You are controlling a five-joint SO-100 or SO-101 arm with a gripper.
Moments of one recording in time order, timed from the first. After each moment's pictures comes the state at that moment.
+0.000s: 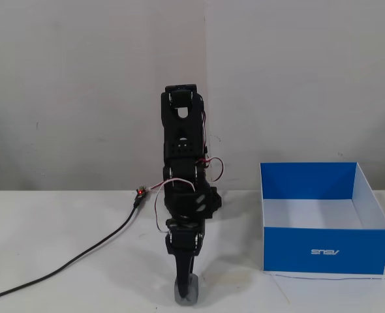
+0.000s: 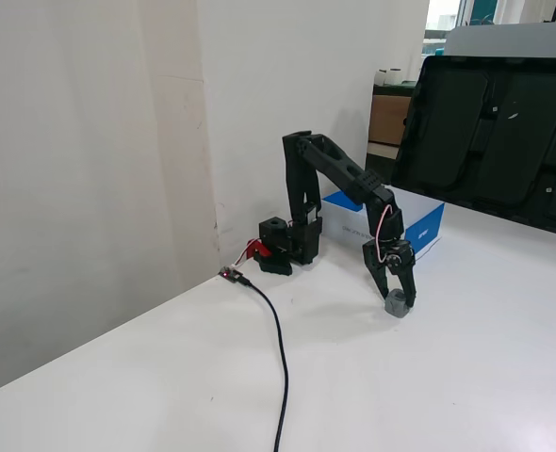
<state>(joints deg) -10.2 91.6 122.6 46.7 19.5</state>
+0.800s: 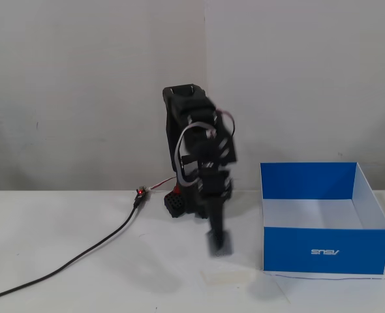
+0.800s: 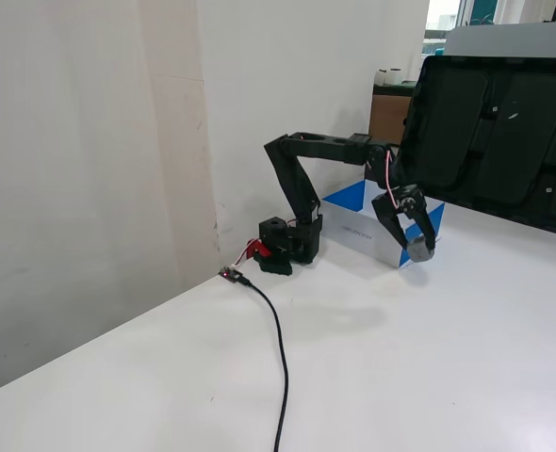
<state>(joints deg) -25.2 112.0 110.4 67.0 19.4</state>
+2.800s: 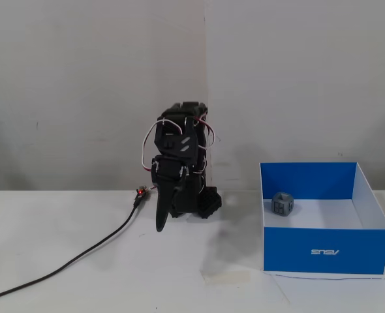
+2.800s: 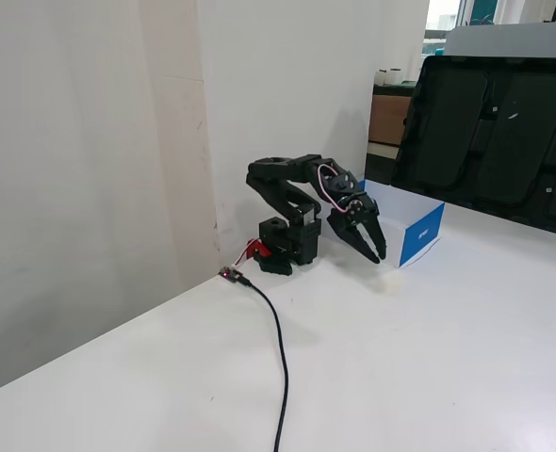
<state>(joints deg) -0.6 159.4 149.9 51.2 0.5</state>
